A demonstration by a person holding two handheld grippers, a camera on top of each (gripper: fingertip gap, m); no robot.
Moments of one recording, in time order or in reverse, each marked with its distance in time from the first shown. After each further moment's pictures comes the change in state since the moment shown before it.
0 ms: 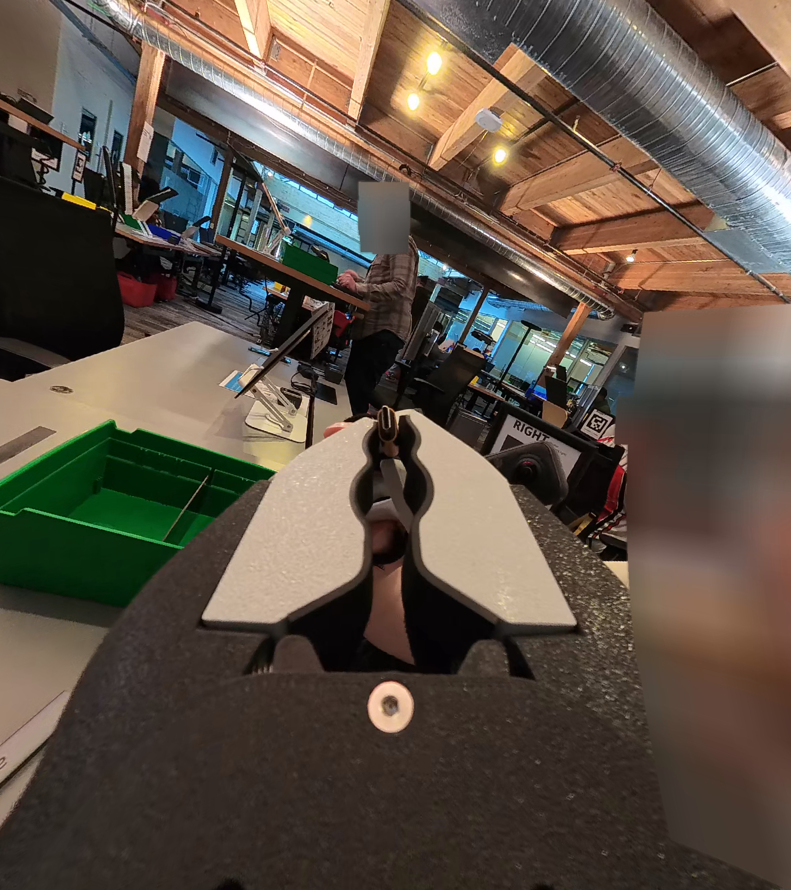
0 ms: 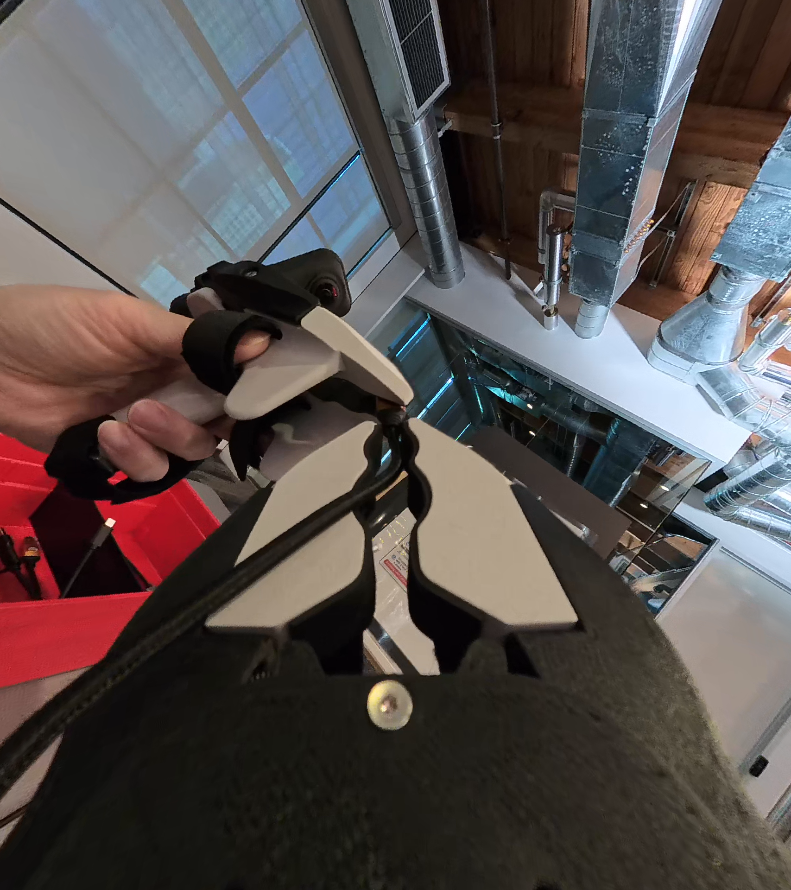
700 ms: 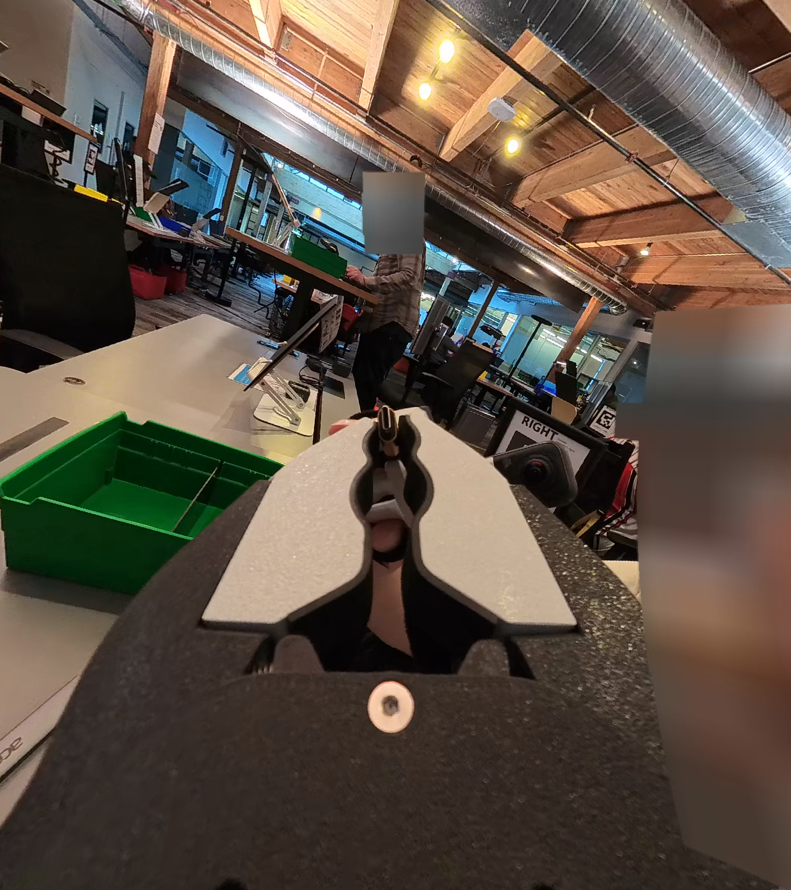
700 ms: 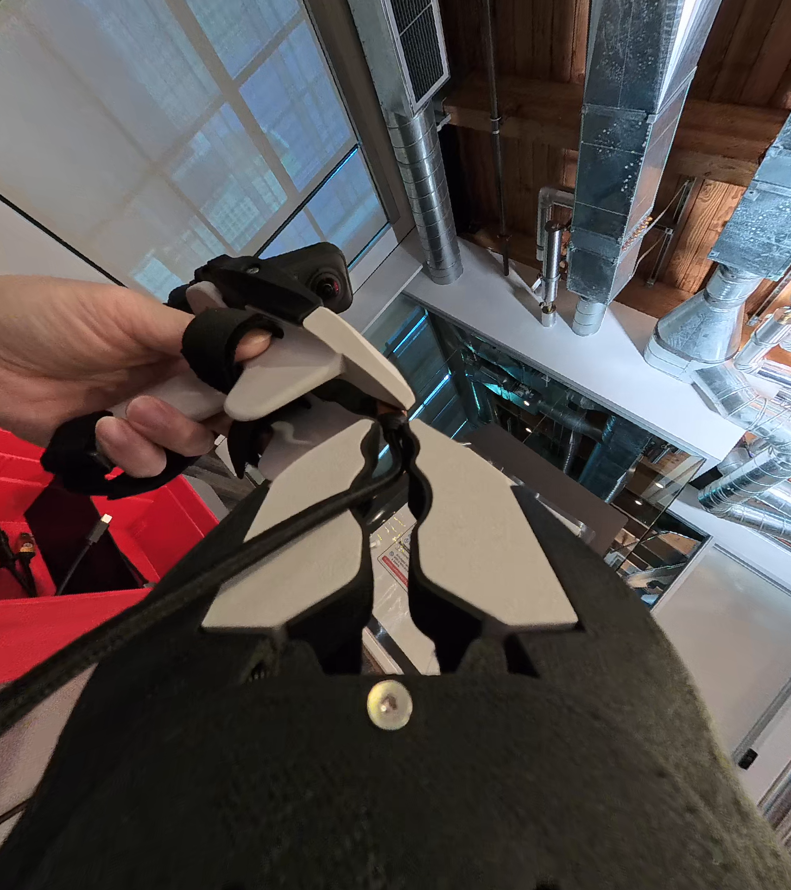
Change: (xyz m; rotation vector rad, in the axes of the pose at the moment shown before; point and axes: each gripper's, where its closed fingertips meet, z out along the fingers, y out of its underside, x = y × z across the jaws) left arm -0.003 0.002 0.000 -0.015 -0.023 0.001; right arm -0.002 0.002 0.001 -0.010 0.005 -0.009
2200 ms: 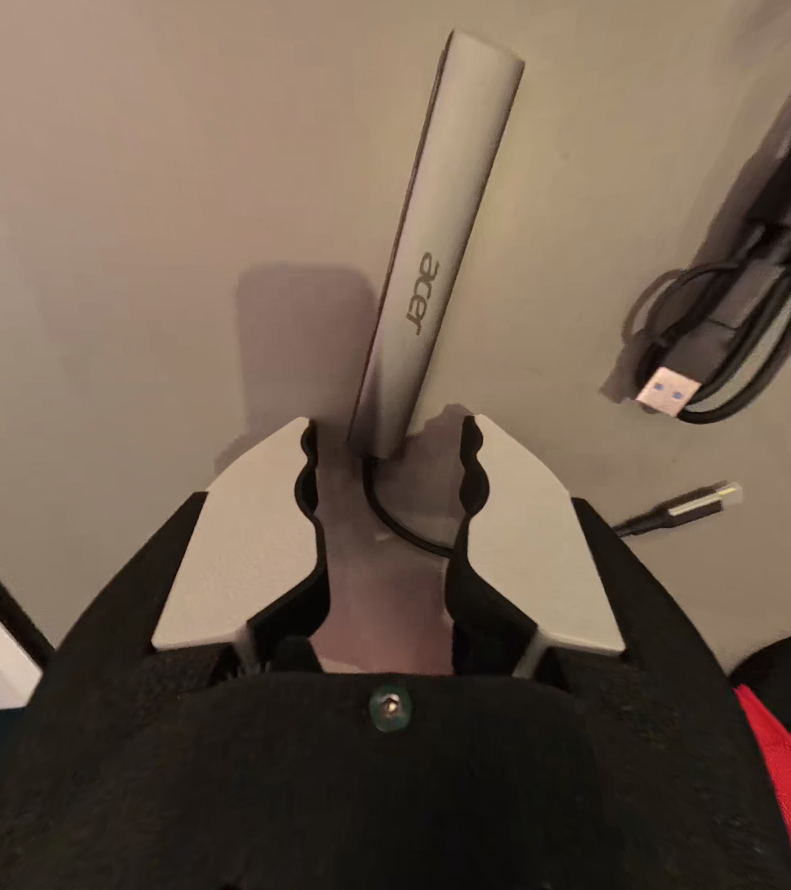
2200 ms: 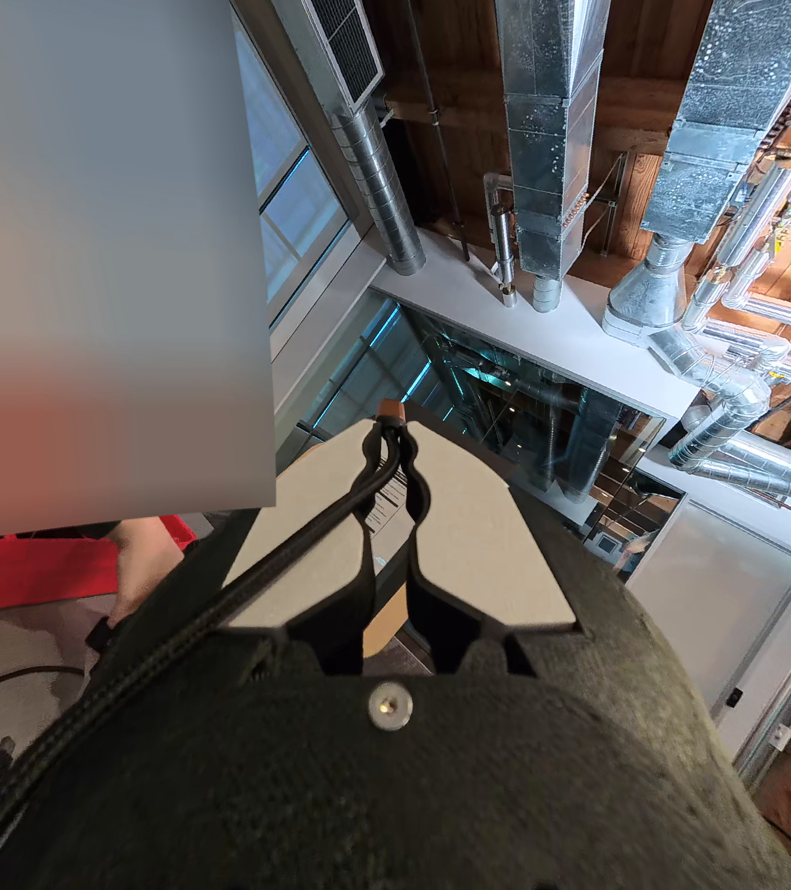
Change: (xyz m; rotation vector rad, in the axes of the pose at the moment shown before) left arm -0.275 0.241 -0.081 -1.642 -0.318 0.329; right arm 0.150 -0.024 -0.119 -0.016 0.060 0.079
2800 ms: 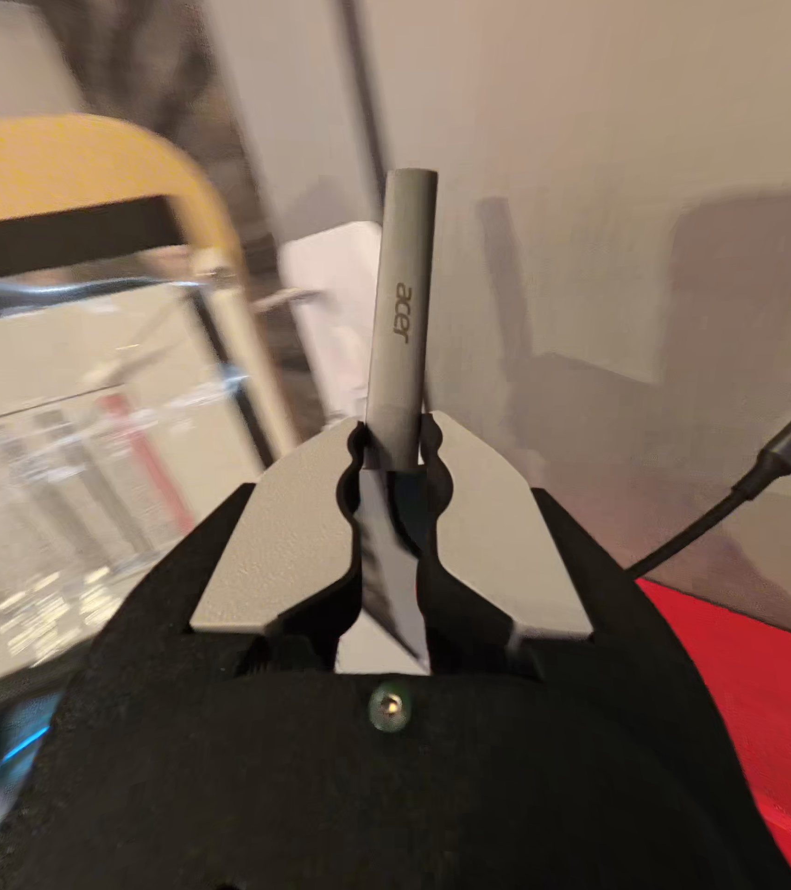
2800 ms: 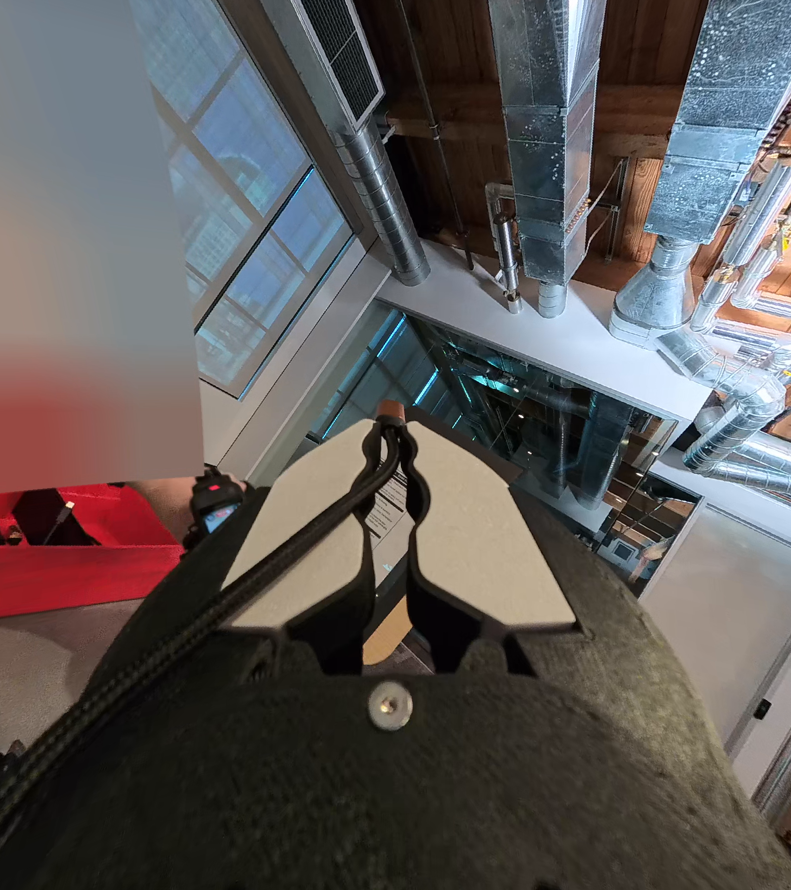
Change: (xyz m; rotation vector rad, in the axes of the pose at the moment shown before) left arm -0.073 -0.007 -0.136 -0.159 -0.818 0.160; right arm 0.005 0.002 -0.004 0.026 -0.009 0.031
